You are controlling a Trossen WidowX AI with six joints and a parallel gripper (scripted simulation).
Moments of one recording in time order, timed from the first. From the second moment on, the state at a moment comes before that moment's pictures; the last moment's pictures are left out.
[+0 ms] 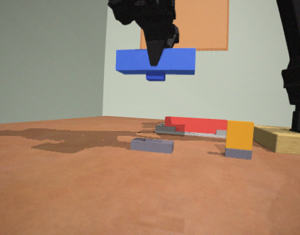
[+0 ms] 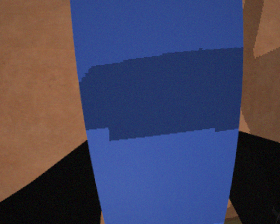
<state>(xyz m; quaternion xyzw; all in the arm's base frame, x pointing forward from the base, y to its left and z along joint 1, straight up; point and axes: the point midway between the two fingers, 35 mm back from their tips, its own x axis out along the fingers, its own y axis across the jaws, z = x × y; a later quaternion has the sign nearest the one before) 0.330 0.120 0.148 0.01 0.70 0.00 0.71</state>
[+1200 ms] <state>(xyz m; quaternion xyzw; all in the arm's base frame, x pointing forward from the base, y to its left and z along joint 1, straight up) 0.325 0.023 0.141 -0.17 0.68 0.17 0.69</state>
